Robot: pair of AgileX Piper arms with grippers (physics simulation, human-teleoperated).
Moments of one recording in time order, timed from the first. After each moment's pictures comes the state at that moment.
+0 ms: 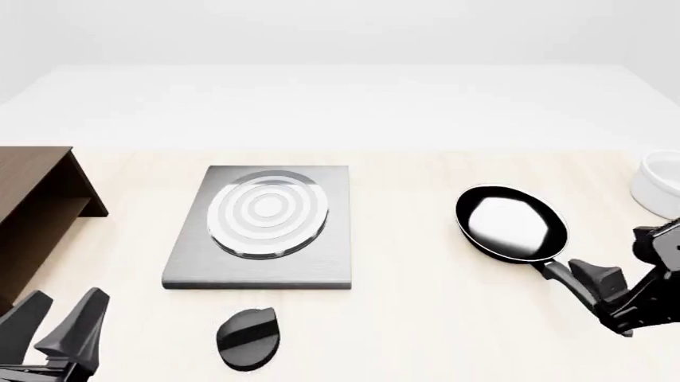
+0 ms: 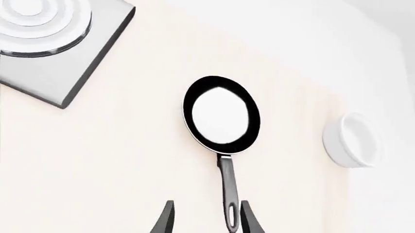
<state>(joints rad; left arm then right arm) -0.11 0.00 0.00 0.05 -0.25 0.07 0.62 -0.64 0.71 -0.42</state>
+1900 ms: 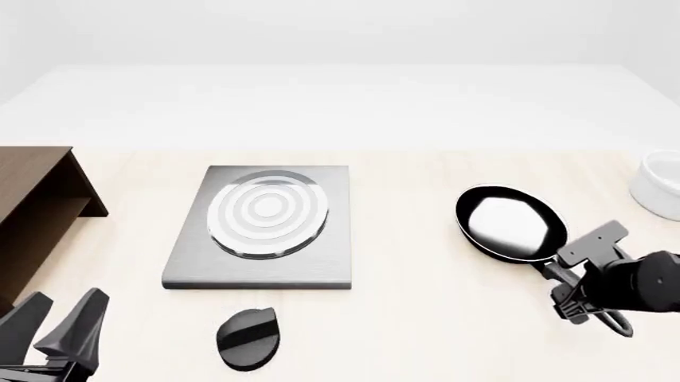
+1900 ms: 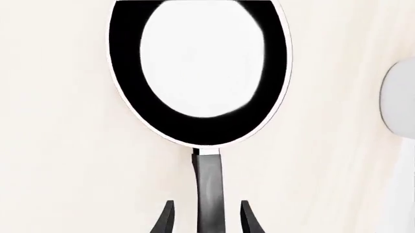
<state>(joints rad) -0.10 0.00 0.00 0.06 -0.26 -0.24 1.45 -0.54 0.17 -0.68</state>
